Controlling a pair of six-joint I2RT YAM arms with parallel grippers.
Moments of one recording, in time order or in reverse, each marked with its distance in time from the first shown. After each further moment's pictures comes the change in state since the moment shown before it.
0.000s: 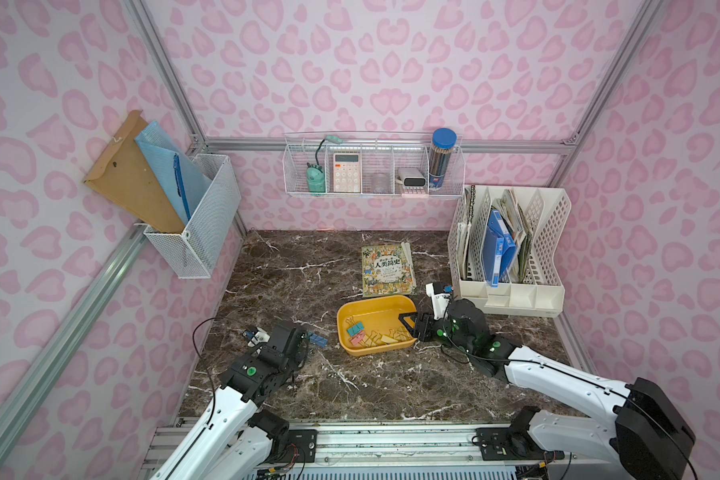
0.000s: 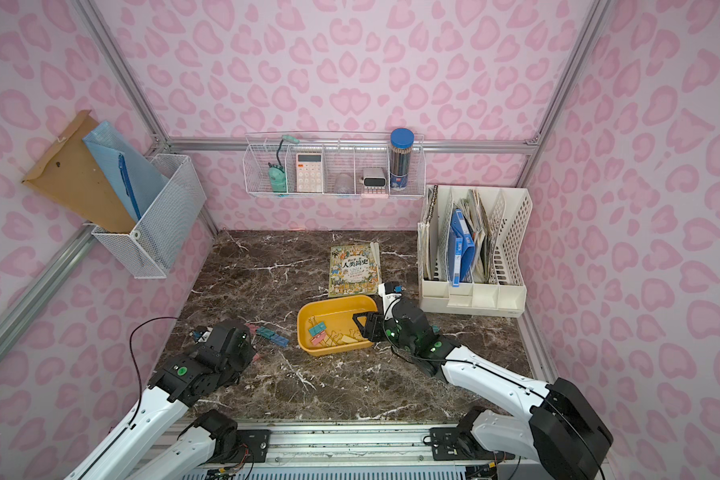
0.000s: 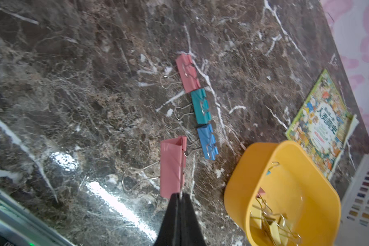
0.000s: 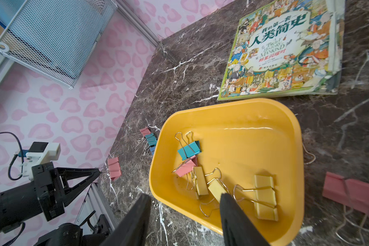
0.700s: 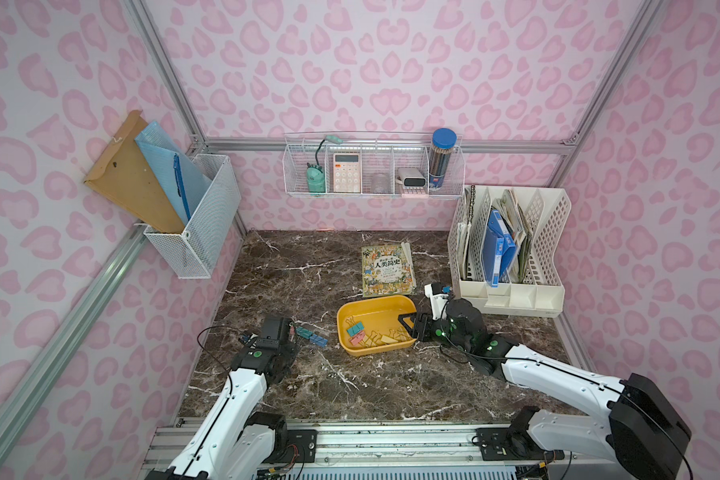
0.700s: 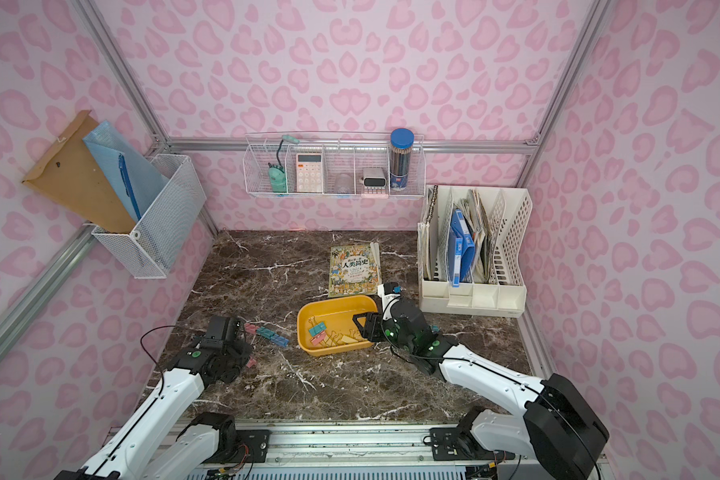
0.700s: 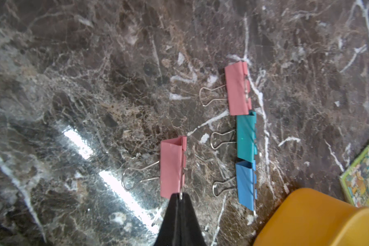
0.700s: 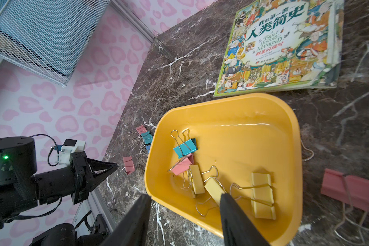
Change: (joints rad) left arm 0.269 0.154 -0.128 0.208 0.150 0.124; right arm 0.000 0.026 0.000 0.002 -0.007 0.005
